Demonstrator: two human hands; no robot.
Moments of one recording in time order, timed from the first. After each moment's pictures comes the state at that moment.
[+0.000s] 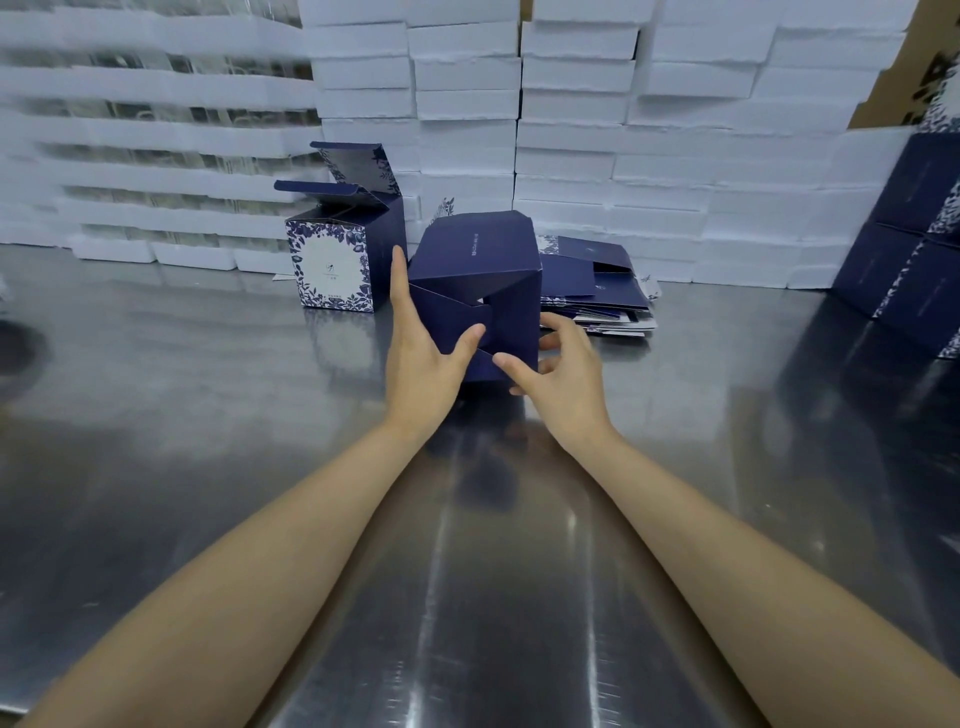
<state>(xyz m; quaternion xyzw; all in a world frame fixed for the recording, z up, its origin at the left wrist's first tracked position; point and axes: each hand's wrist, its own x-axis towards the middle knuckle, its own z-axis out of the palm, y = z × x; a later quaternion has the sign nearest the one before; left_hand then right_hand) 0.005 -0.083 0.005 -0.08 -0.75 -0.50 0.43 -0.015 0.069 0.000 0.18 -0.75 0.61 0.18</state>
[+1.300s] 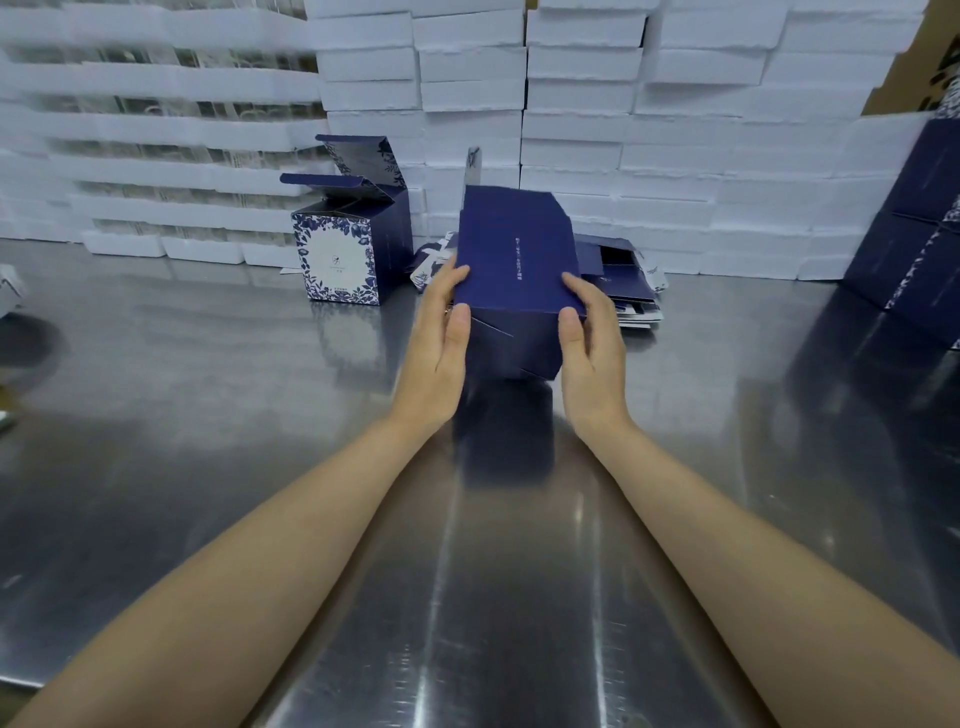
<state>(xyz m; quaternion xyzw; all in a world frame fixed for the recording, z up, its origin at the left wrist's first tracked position) 0.012 -0.078 0.004 -0.18 -0.73 -0.55 0.36 -0.010 0.083 0.005 0.24 -0.69 0.62 0.28</state>
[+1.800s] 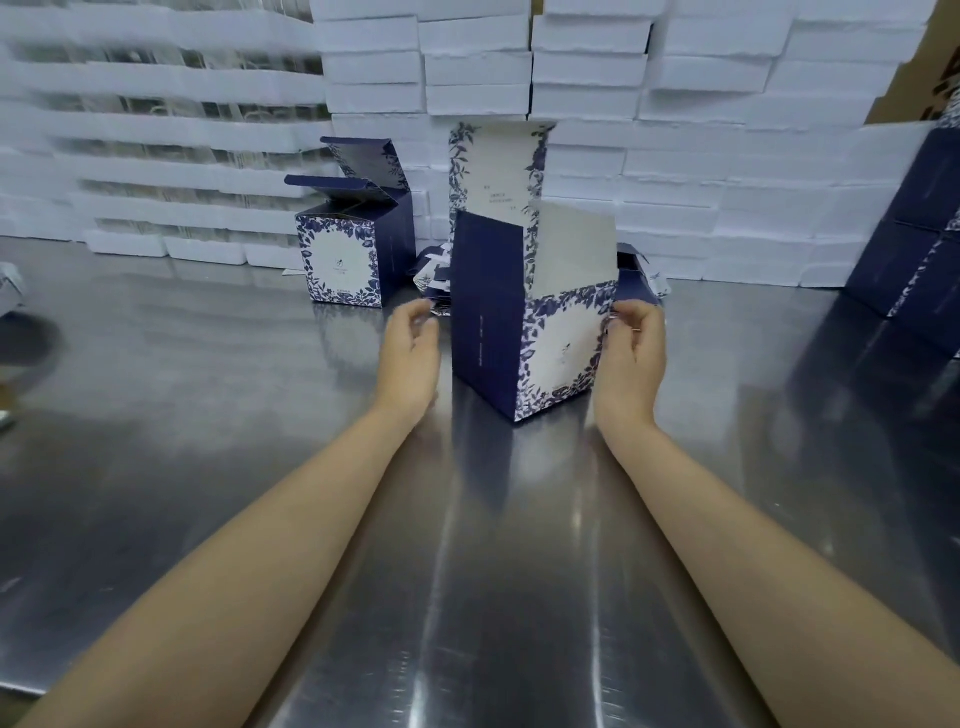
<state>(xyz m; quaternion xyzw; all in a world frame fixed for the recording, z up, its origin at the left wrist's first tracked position) -0.008 -0.103 -0.002 0.06 -0.75 -0.58 0.30 -0.021 0.094 0.009 0.05 -0.65 0.70 0.30</state>
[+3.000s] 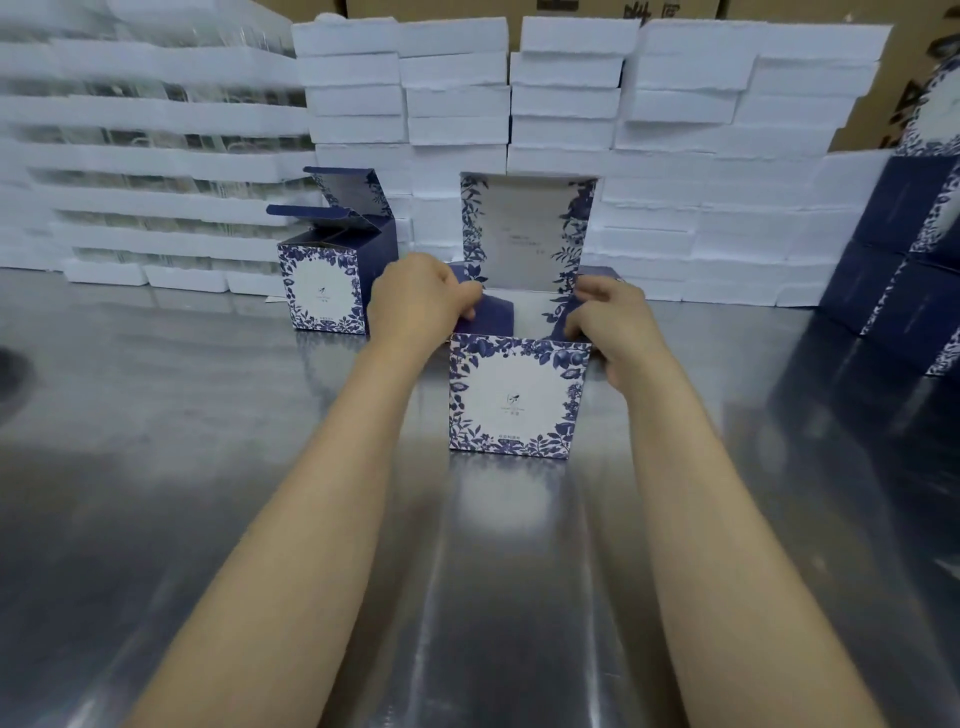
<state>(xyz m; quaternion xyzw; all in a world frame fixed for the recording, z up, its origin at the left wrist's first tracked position) -0.001 -0.076 0.103 0.06 -0.88 -0.36 0.30 -0.030 0.101 0.095 0.04 -0.73 0.68 0.06</state>
